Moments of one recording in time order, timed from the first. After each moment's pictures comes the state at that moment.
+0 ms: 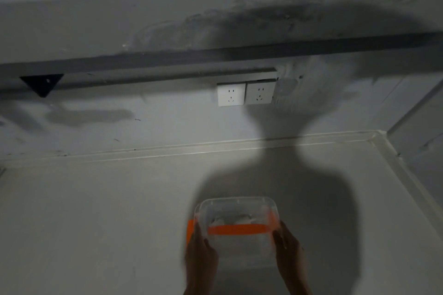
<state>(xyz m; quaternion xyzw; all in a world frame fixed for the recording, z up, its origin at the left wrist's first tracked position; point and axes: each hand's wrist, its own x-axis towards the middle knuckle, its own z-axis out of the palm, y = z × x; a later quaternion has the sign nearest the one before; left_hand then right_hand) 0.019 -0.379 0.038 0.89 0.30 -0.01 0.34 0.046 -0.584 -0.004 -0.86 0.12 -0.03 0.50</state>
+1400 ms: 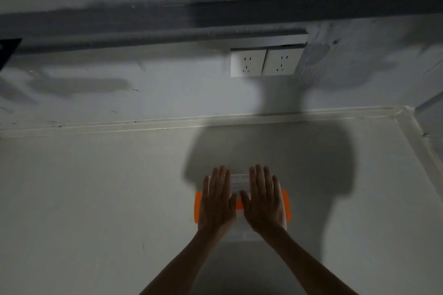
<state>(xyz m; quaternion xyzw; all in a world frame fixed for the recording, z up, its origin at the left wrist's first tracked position) 0.084 -0.361 -0.025 0.99 -0.01 0.03 0.13 0.107 -0.507 -0.022 -0.99 -0.11 0.00 0.10</state>
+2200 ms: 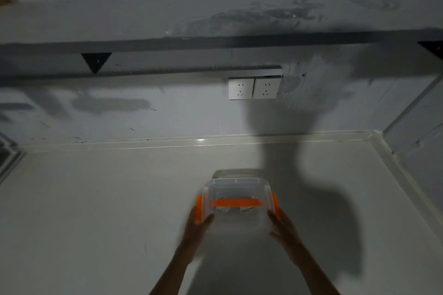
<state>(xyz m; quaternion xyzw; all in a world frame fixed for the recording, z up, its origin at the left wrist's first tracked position) 0.008 -0.319 -0.018 0.74 0.24 -0.08 0.63 0.045 -0.592 -0.030 -0.70 0.16 0.21 0.66</state>
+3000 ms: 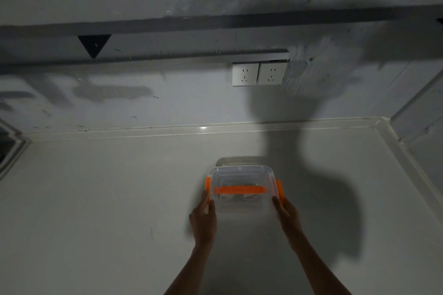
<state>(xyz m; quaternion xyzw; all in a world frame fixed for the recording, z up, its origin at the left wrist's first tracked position) -0.003 -0.352 -0.014 0.85 0.28 0.14 0.43 0.044 -0.580 -0.036 -0.74 0.17 0.09 0.65</state>
